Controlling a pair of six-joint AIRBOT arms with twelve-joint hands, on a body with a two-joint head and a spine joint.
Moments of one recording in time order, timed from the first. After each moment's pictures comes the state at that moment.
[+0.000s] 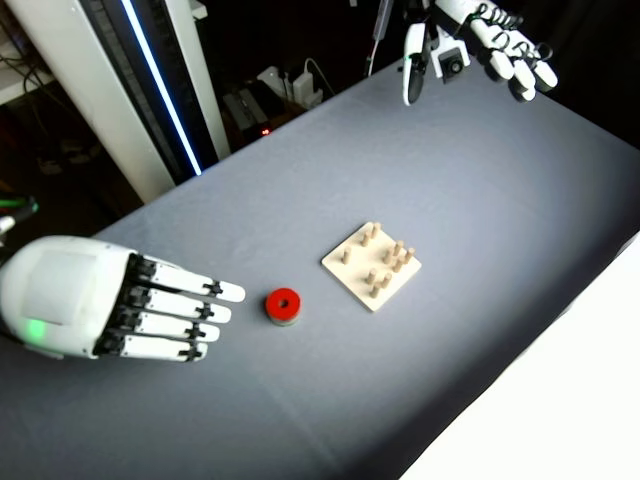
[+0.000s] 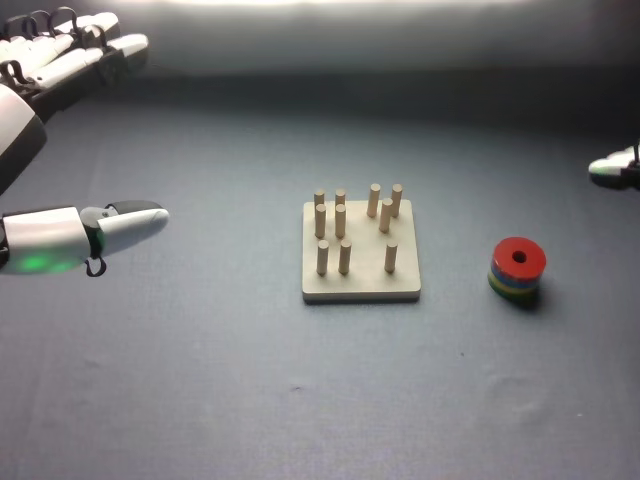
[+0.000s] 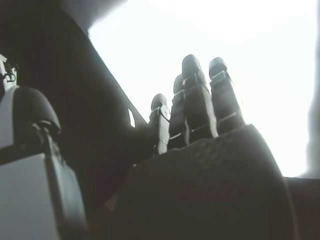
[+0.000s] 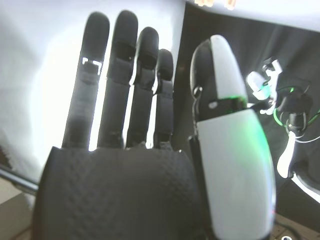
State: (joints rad) left arm 1.08 -0.80 0.96 -0.26 -1.25 0.75; right arm -1.08 -0.86 1.13 0.05 1.19 -0.56
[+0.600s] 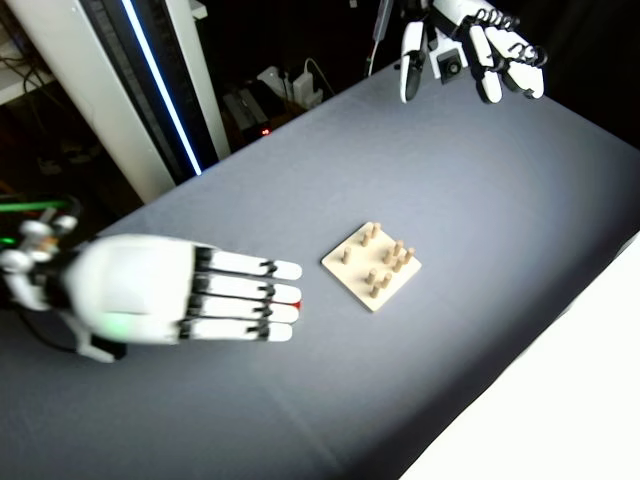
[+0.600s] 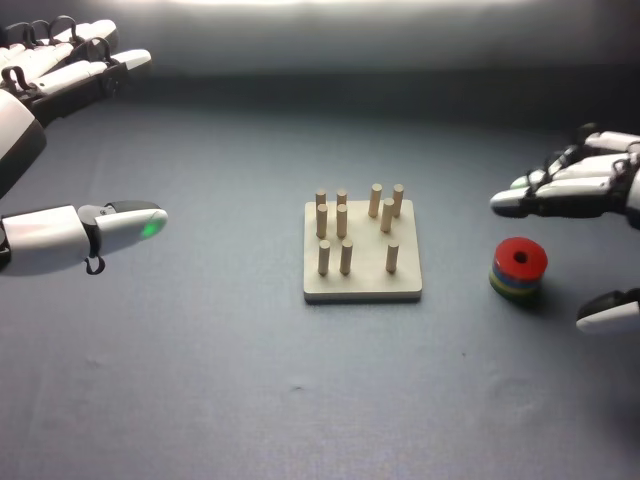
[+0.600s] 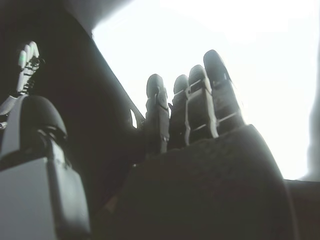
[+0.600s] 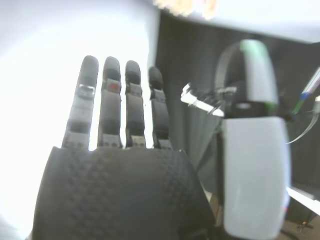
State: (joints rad) left arm 1.09 -0.81 0.96 -0.28 -1.24 0.74; right arm -0.80 -0.99 1.29 -0.32 0.85 -0.40
